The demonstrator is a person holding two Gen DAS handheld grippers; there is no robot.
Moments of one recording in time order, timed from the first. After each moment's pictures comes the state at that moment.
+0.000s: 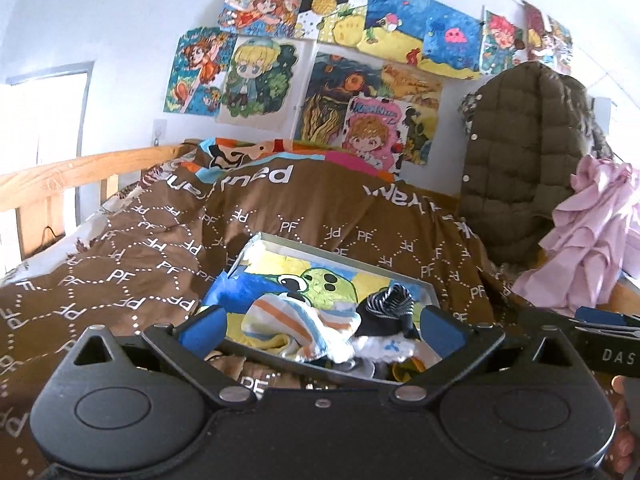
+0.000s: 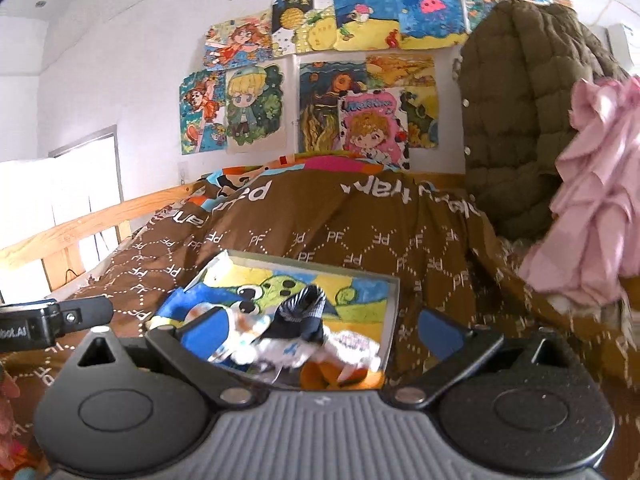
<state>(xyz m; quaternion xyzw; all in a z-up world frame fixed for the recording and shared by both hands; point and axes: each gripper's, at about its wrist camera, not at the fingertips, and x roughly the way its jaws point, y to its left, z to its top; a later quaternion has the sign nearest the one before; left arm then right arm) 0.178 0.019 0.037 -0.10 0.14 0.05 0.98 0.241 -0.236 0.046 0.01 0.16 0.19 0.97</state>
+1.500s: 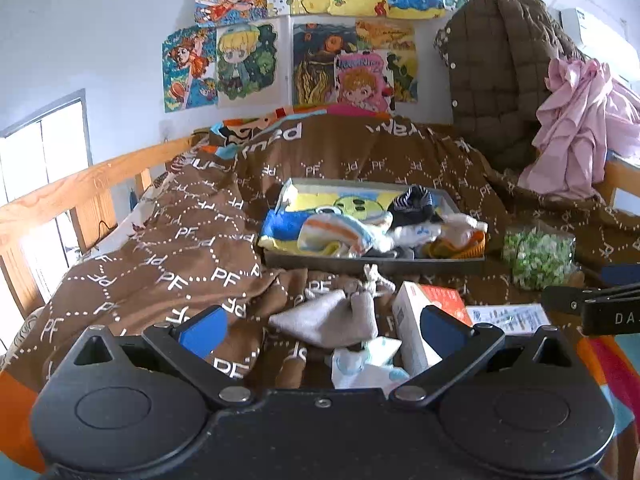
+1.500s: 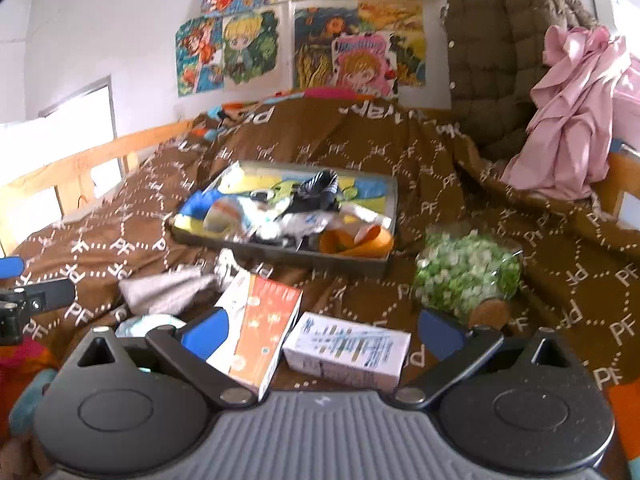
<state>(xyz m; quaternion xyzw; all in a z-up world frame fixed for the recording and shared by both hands) 0.071 0.032 -0.006 0.02 0.21 0.05 0.98 0.141 -0.221 -0.022 -0.01 0.23 0.17 0.96</state>
